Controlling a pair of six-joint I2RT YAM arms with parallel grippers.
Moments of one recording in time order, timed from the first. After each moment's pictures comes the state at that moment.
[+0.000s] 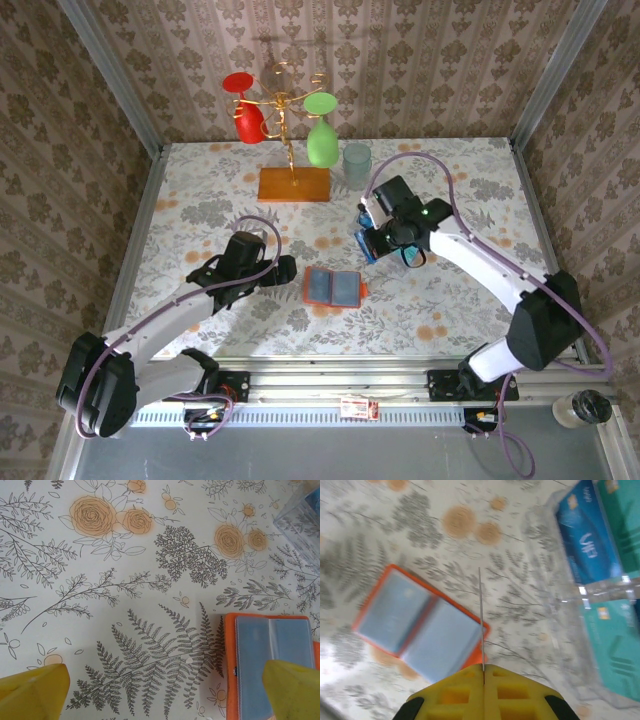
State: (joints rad) left arm -0.59 1.10 0.60 -0.34 -0.01 -0.56; right arm 0.53 1.47 1.21 -0.77 -0.14 0.15
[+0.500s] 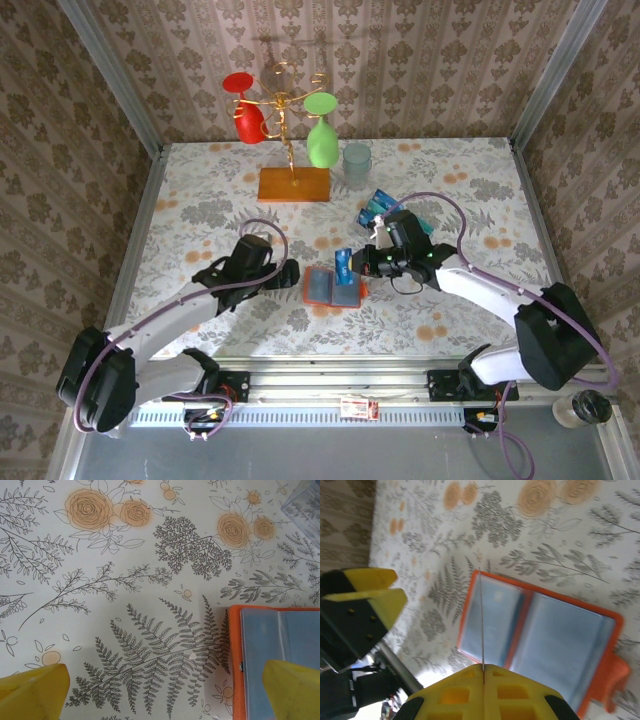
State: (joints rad) left arm -0.66 1.13 0.60 -0.35 -0.07 -0.56; right arm 0.54 1.38 0.77 -0.15 -0.46 0.69
